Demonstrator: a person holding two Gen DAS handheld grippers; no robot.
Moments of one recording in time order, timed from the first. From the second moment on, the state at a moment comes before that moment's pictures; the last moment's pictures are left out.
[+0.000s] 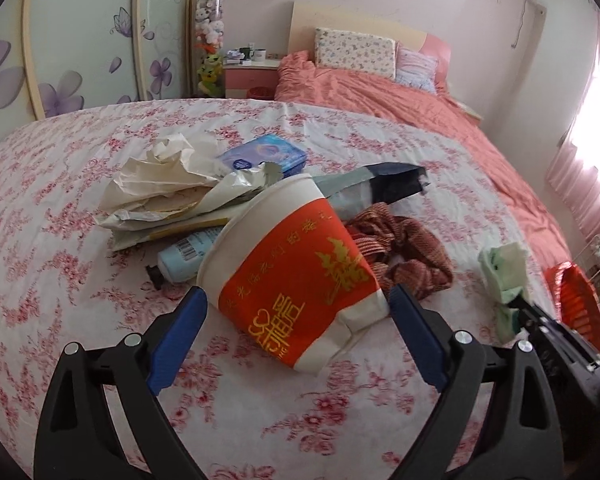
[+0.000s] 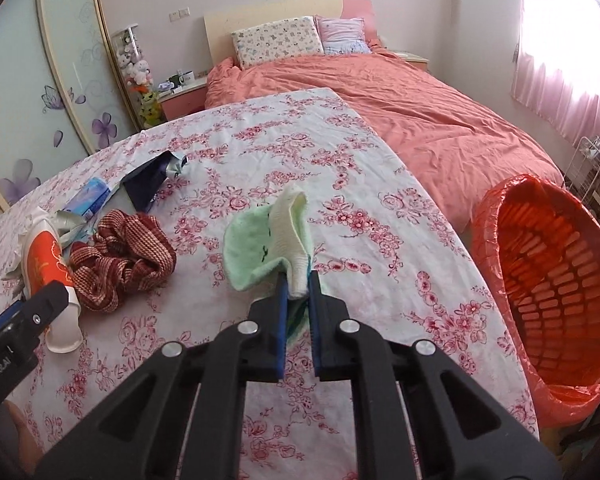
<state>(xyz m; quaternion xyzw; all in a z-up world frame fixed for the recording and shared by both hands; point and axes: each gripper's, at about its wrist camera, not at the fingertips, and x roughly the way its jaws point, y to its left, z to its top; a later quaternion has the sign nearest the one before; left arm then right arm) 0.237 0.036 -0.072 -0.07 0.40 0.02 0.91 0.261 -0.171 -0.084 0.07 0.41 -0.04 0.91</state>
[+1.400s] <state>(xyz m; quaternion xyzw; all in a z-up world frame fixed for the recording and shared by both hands) 0.231 0.099 -0.087 -0.09 0.42 0.01 0.90 0.266 -0.167 -0.090 0.07 0.42 -0.04 0.90</state>
